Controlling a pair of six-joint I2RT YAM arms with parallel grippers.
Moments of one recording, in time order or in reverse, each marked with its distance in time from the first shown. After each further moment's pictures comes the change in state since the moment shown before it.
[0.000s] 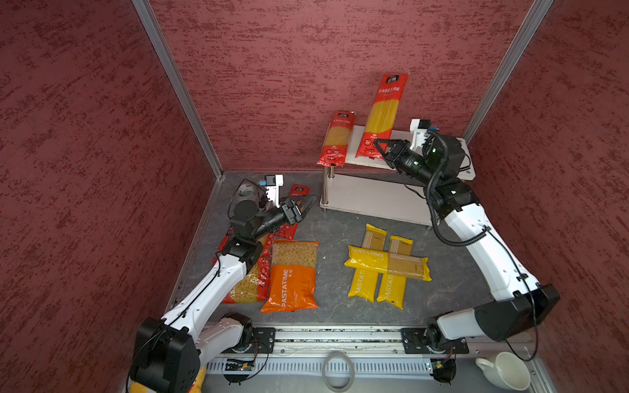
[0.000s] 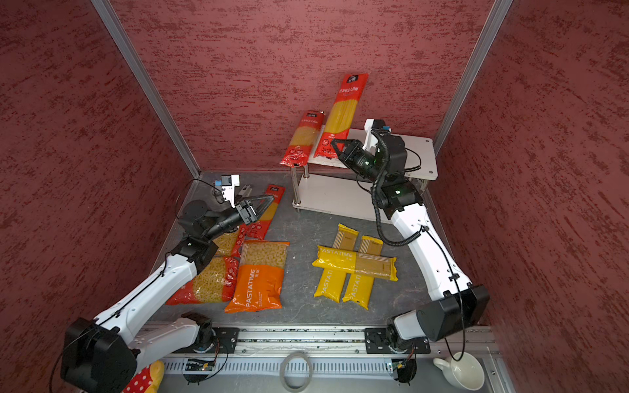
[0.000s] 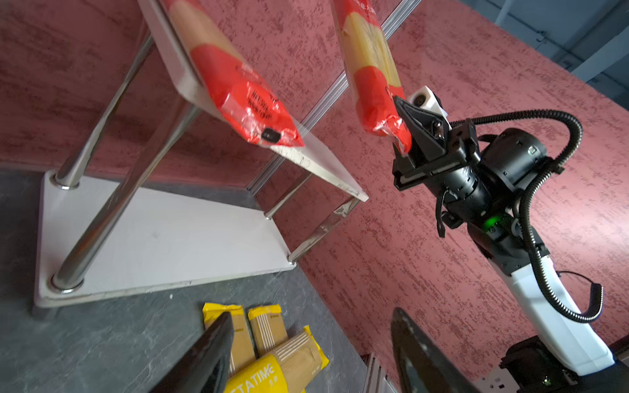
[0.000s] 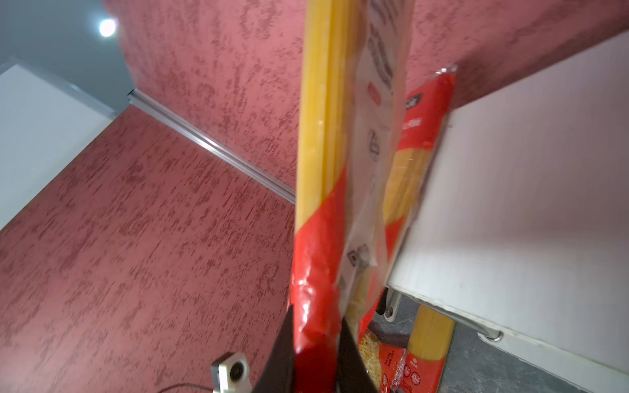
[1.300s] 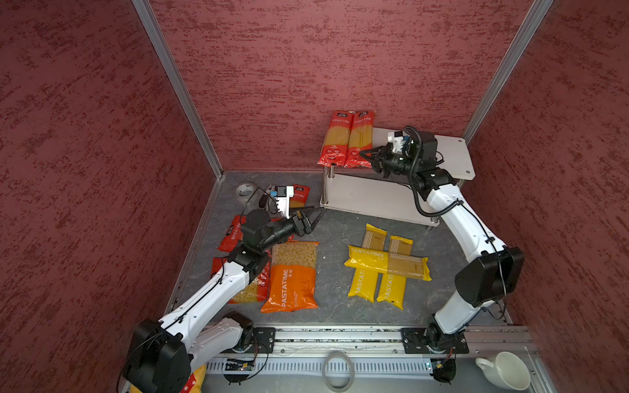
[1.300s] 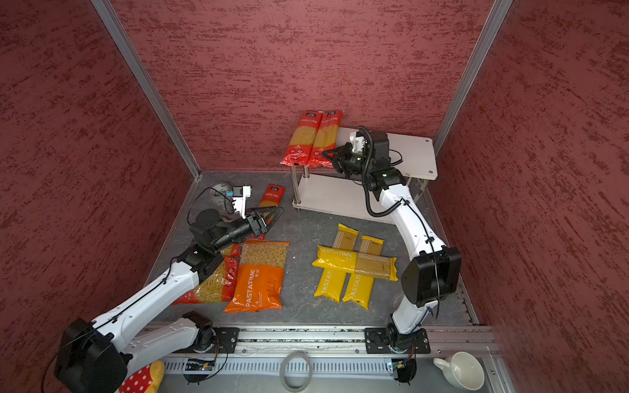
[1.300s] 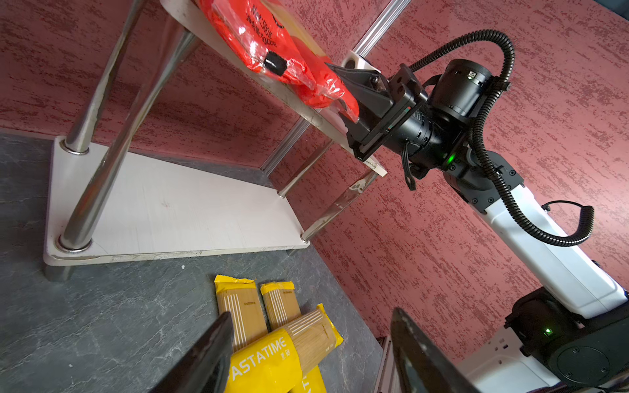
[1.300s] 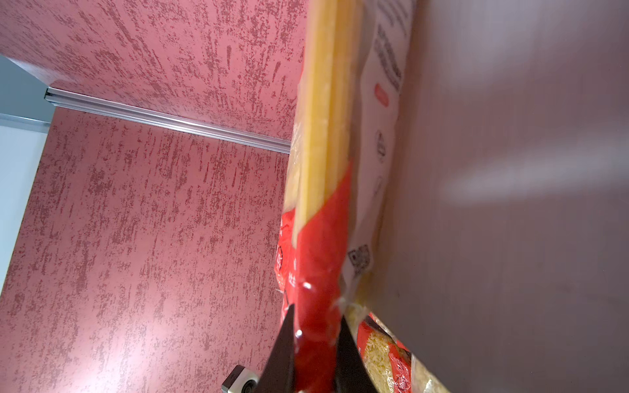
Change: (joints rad) left arm -0.121 -0.025 -0.045 -0.056 -0.132 0.080; right arm -0.048 0.231 0.108 -0.080 -0.272 0.161
